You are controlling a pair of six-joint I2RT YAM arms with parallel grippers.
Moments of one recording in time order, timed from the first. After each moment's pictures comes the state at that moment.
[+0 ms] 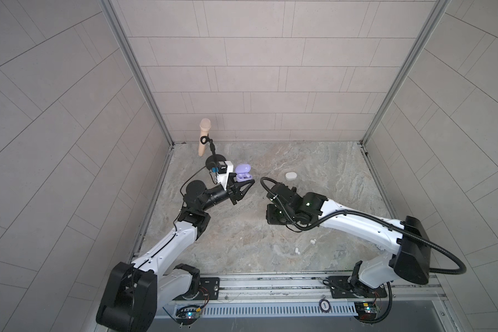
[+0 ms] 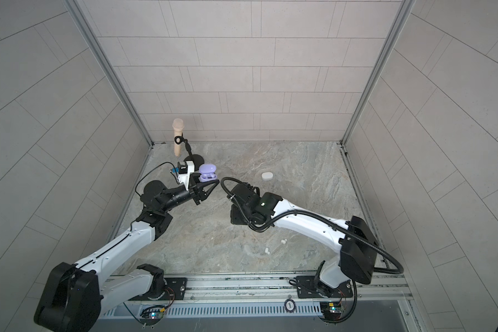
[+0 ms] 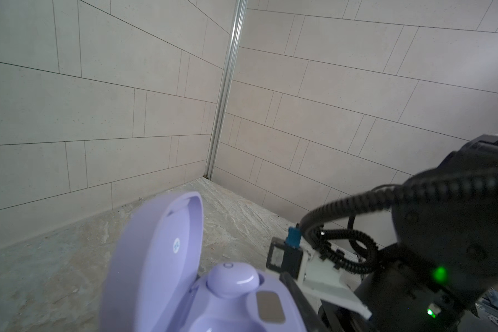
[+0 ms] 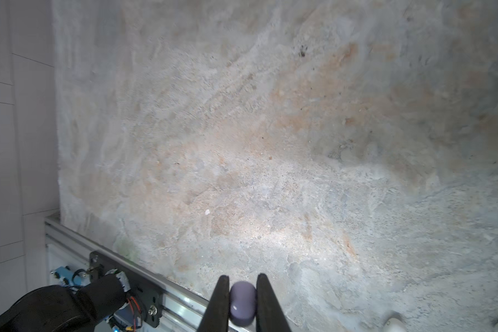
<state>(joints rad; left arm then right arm) -0.33 1.10 0.54 0.69 0.74 -0.31 0.93 1.44 1.21 -0.72 0.00 0.93</state>
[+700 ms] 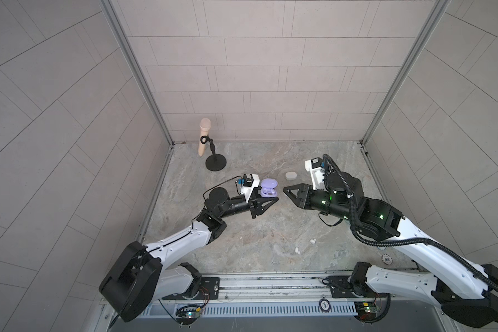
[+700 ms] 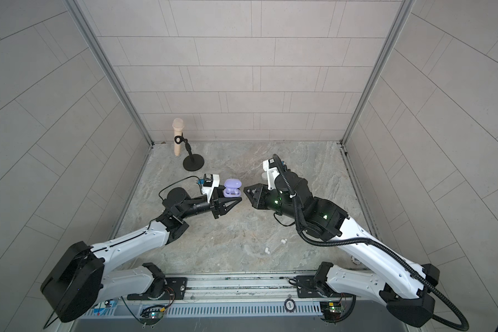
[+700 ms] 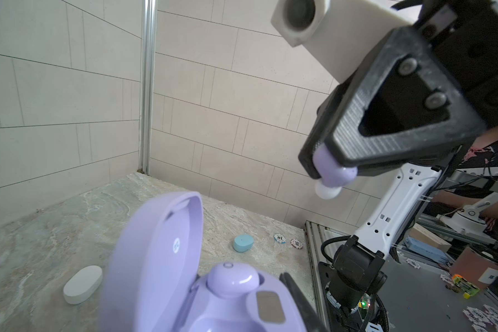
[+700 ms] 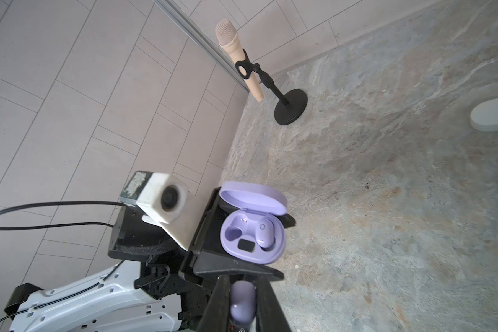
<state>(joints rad) -0.62 1.23 0.54 0.81 0.70 -0.27 0.87 1.02 1.20 -0.54 -0.02 0.88</state>
